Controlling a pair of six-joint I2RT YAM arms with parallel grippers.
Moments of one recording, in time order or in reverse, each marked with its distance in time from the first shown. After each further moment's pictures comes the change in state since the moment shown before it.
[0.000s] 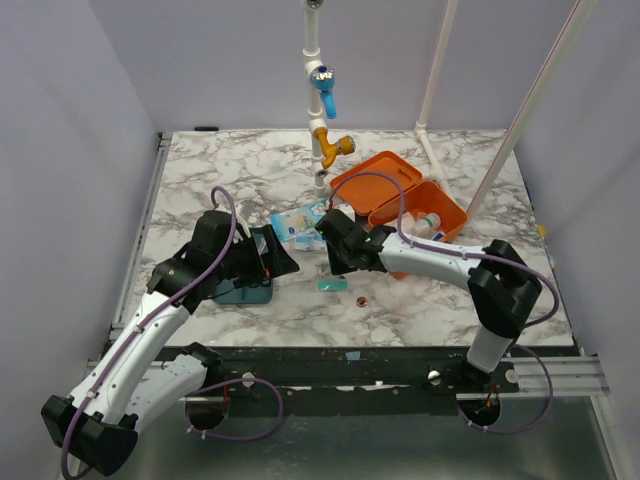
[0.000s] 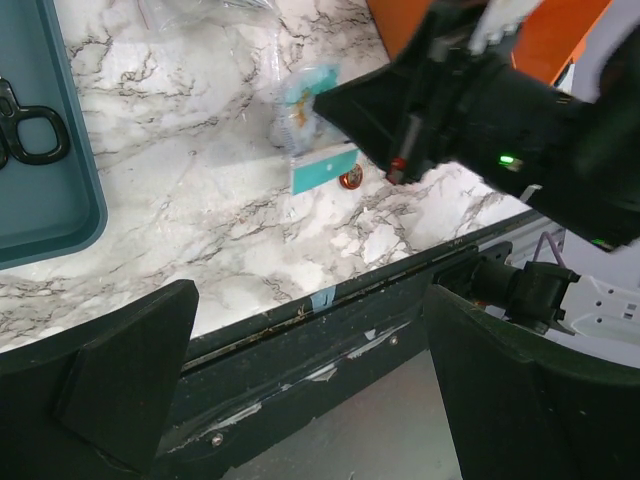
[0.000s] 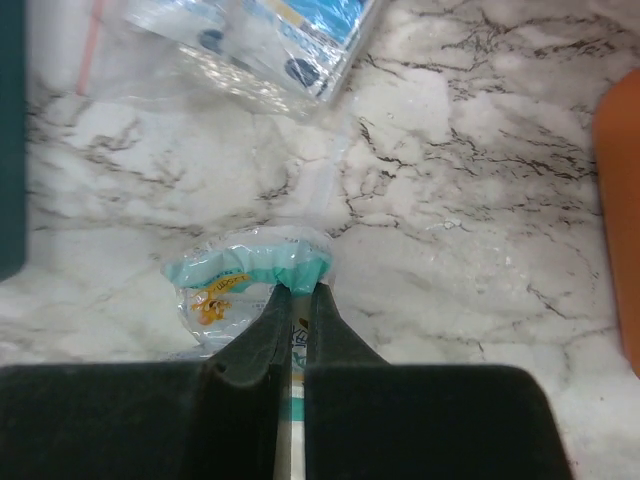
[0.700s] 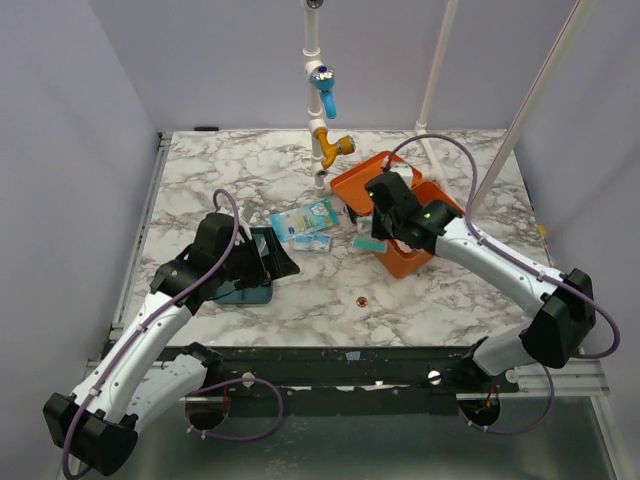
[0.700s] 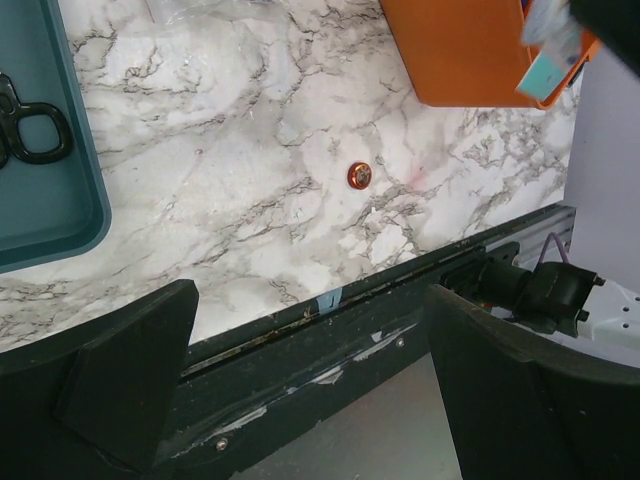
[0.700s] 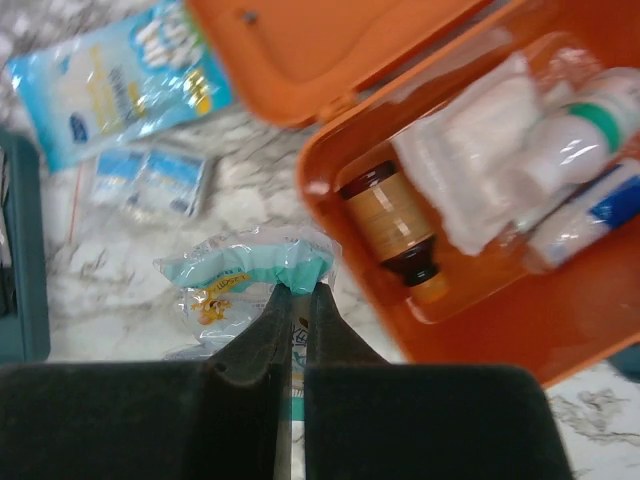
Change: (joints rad) left arm 0.000 0.000 -0.037 0.029 0.000 0.000; right arm -0.145 -0.311 0.063 -0.199 0.160 -0.003
